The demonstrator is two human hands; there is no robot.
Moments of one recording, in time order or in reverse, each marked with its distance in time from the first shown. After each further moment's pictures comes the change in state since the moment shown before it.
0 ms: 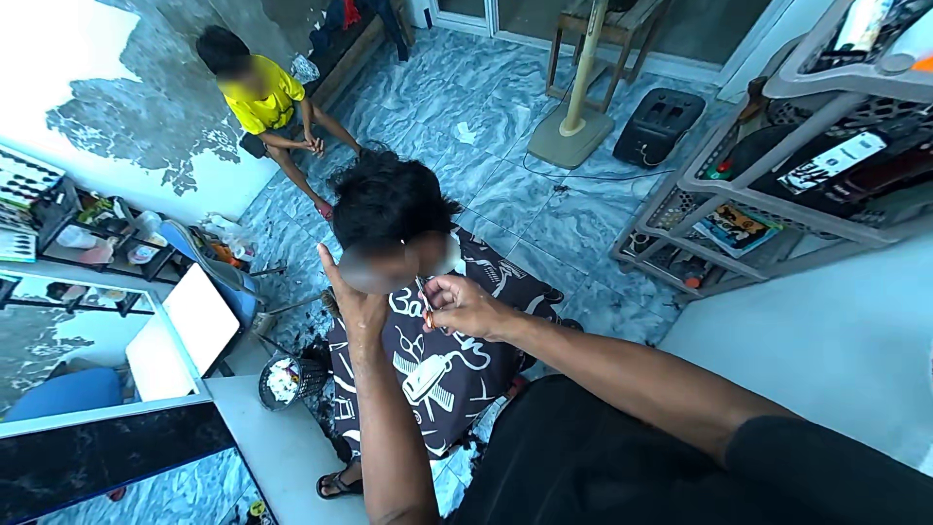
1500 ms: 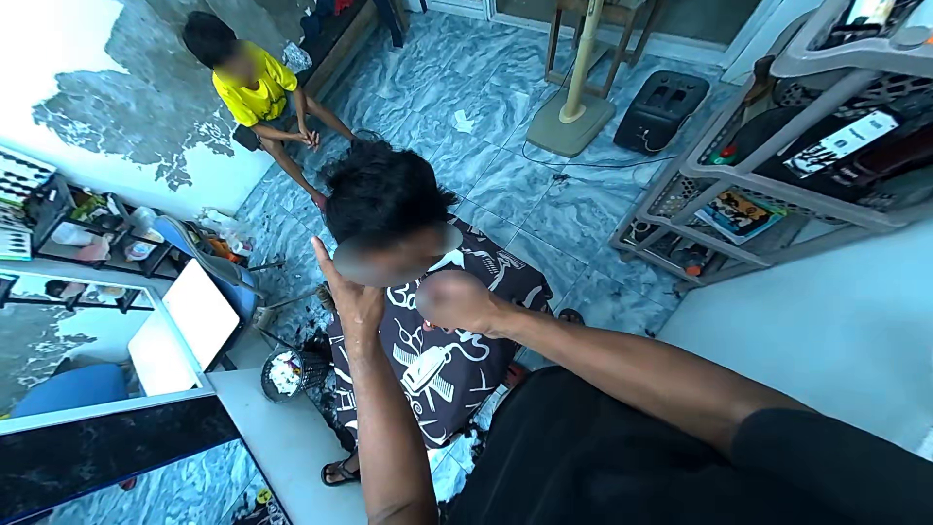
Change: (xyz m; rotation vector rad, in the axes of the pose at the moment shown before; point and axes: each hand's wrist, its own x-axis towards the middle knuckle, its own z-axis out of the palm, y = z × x) left_hand -0.005 0.003 -0.002 0.025 -0.022 0.038; right_hand -0.006 0.001 0.001 0.046 -0.012 0.010
